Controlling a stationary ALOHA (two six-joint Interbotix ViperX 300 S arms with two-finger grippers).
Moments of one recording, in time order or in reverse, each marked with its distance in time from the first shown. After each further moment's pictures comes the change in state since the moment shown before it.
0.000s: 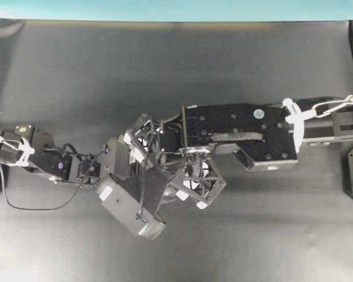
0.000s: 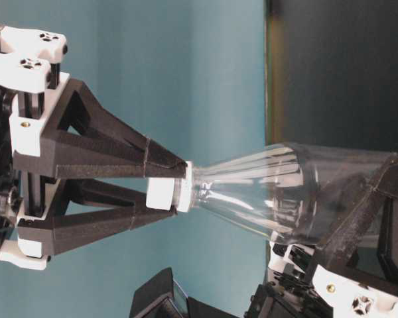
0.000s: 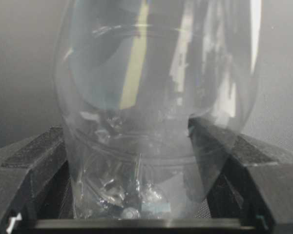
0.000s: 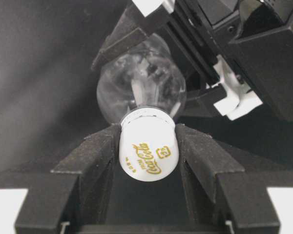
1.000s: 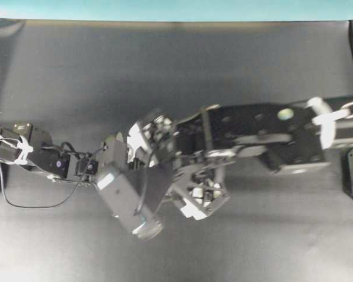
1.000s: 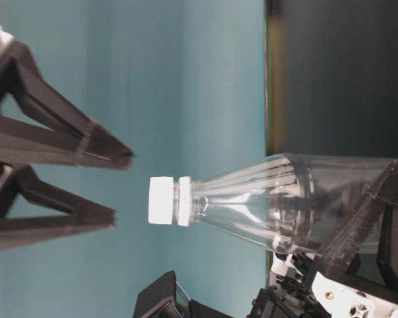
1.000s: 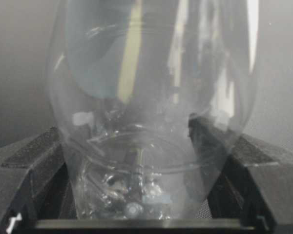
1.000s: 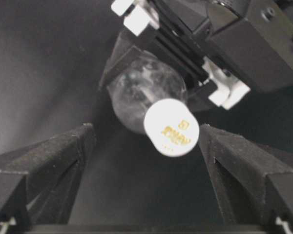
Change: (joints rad) left arm 0.014 -0.003 0.011 0.003 0.009 -0.006; right arm 0.020 -0.100 0.020 -0.012 -0.091 0.210
